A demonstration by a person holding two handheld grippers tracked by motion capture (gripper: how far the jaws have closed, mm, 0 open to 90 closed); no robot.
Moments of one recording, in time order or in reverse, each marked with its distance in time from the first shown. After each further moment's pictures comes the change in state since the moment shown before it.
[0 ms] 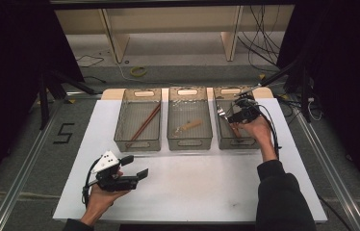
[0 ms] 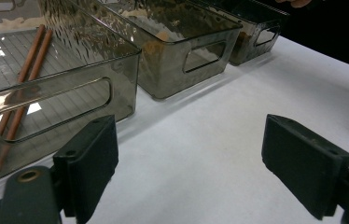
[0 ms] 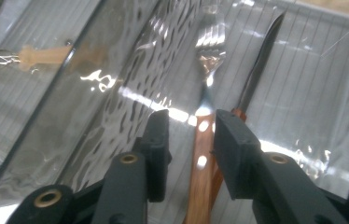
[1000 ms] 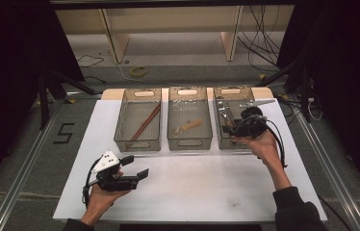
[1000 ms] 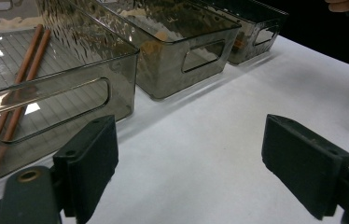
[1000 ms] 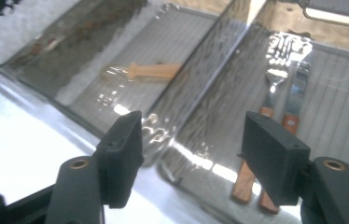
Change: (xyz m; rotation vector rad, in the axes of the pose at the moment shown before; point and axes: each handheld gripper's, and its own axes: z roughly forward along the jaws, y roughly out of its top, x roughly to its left) left arm 0.000 0.000 0.001 0.009 -0.005 0.006; right arm 0.037 -0.052 -0.050 -0.255 0.151 -0.082
